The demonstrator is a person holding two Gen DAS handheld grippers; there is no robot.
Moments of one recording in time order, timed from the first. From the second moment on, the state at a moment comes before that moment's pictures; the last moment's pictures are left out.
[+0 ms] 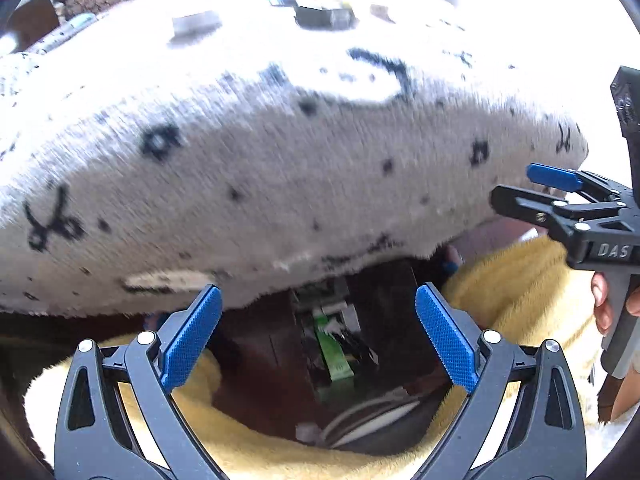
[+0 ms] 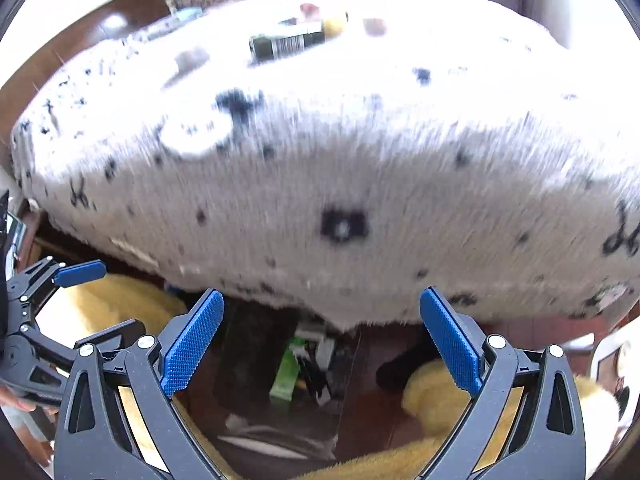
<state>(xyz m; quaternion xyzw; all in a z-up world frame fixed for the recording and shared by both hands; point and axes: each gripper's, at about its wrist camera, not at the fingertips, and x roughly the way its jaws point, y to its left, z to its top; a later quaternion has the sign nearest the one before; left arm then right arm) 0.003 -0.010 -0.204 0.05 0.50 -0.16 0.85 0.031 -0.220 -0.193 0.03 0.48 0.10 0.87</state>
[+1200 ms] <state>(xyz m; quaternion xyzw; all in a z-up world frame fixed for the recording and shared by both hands) 0.217 0.044 -0.151 0.05 0.43 -0.08 0.90 0.237 -0.156 -0.173 -0.01 0.43 0.13 0.89</state>
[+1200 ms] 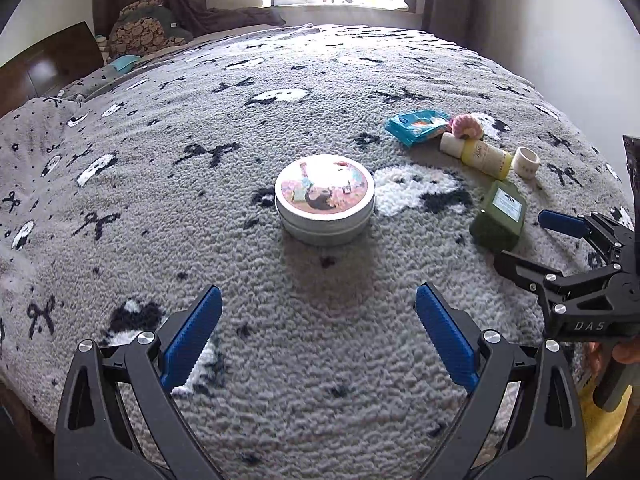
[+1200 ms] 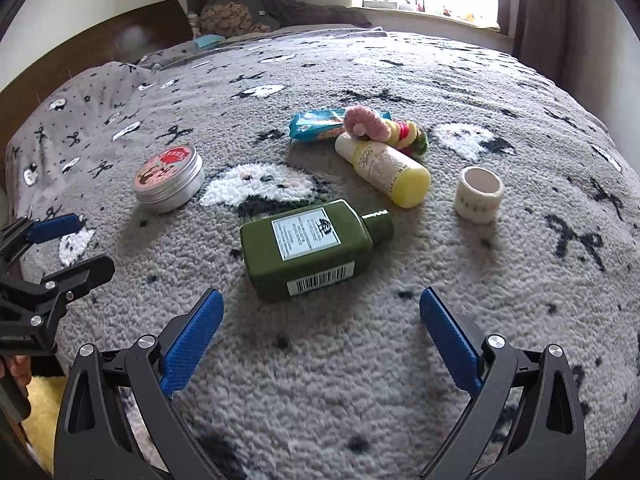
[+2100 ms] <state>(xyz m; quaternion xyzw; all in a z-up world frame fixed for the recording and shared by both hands) 0.292 0.029 -0.168 0.05 0.43 -0.08 0.90 0.243 -0.146 -0.171 -0.03 0.41 0.12 0.90</state>
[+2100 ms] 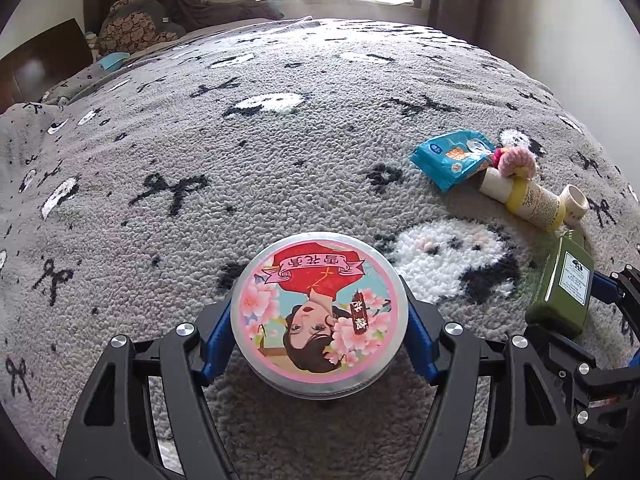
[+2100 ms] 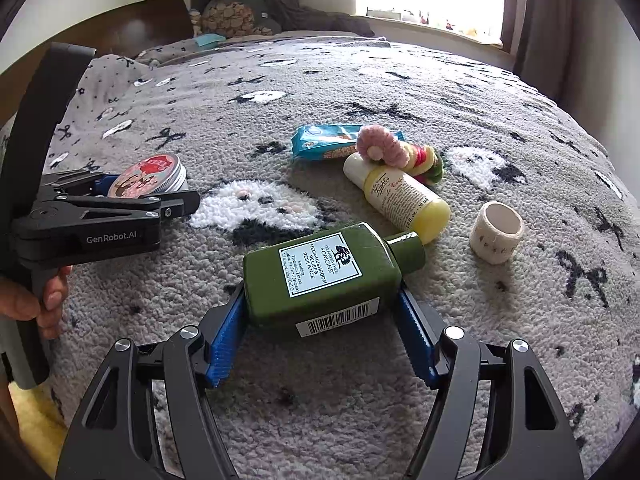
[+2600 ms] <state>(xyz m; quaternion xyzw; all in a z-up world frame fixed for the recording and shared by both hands) 0.202 -0.007 -0.119 0.06 0.39 -0.11 0.91 0.171 -0.189 -0.127 -0.03 0.37 0.10 0.92</state>
